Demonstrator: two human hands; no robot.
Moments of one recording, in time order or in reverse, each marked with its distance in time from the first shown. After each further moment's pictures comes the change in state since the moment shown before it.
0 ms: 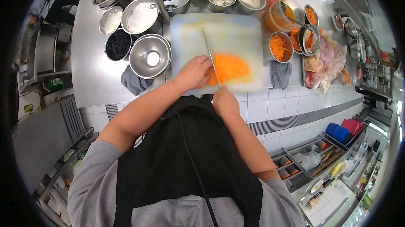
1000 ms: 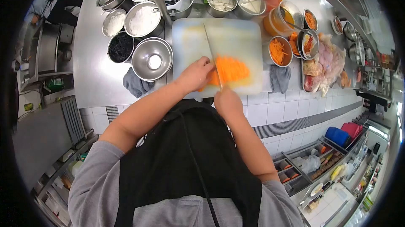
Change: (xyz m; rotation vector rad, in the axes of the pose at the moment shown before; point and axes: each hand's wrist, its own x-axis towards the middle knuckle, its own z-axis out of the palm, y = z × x) left_hand 0.009 -0.003 0.006 0.023 0.007 -0.031; right_hand 0.009 -0.006 -0.025 0.013 -0.007 -0.020
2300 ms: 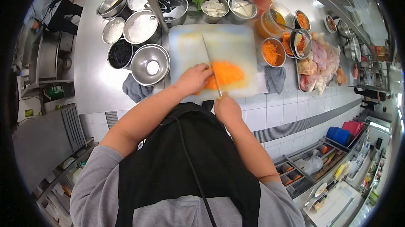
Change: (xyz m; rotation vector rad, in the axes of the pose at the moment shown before) left_hand 0.001 0.007 -0.002 0.097 -0.126 0.034; right_hand -0.022 0.011 -0.006 0.018 -0.004 -0.008
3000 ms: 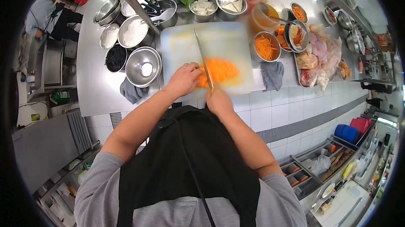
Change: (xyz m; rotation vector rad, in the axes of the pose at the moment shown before) left_hand -0.008 0.015 -0.004 0.089 0.103 -0.035; right_hand 0.037 0.023 0.024 0.157 0.035 -0.090
